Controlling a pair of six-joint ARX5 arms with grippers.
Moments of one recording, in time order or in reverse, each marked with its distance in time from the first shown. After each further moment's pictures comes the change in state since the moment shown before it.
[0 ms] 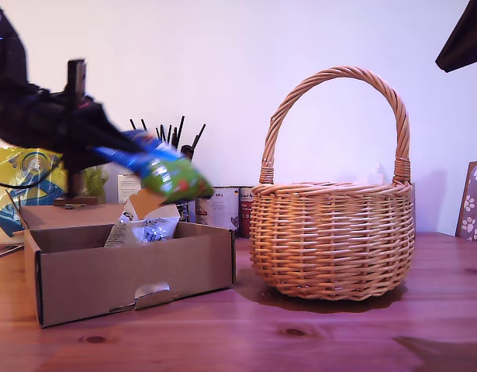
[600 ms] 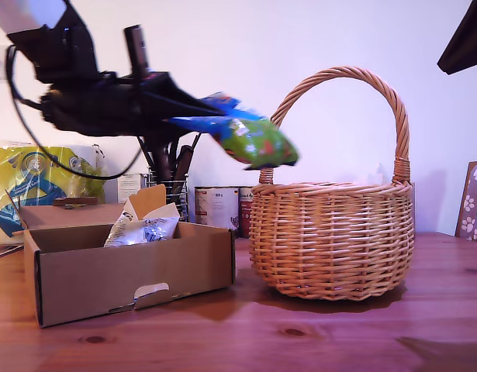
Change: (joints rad) left arm -0.223 0.000 0.000 0.248 0.135 -0.143; right arm 0.000 0.000 0.000 -0.013 0.000 0.000
